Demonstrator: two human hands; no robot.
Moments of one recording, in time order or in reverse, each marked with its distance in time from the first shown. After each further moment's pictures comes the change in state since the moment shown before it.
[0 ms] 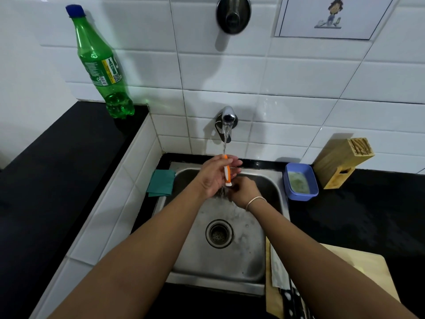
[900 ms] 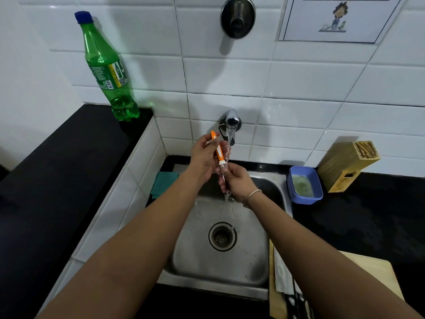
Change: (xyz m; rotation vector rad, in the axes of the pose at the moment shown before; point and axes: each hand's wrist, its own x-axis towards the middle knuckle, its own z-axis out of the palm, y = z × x) left_hand 0.014 0.046 0.001 -0.053 0.336 0.249; right_hand 0.005 -0.044 -0.006 0.835 -0.089 -0.080
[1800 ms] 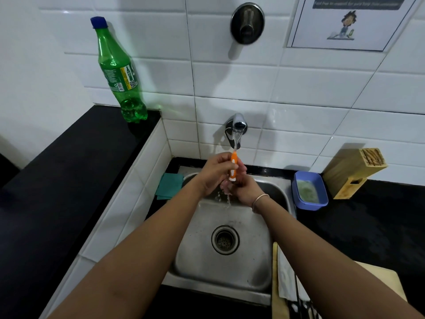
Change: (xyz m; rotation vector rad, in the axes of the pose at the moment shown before) left_hand -0.032 -0.003 -0.009 0.323 -0.416 0.003; right_hand 0.002 0.011 -0.012 -0.232 -0.016 0.023
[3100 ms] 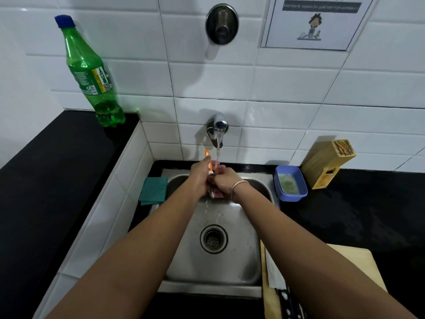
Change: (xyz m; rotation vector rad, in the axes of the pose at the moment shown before) left_hand 0.032 -0.021 0.011 -0.291 0.493 -0.412; right_hand 0.001 -0.045 0.015 0.101 0.084 0.318
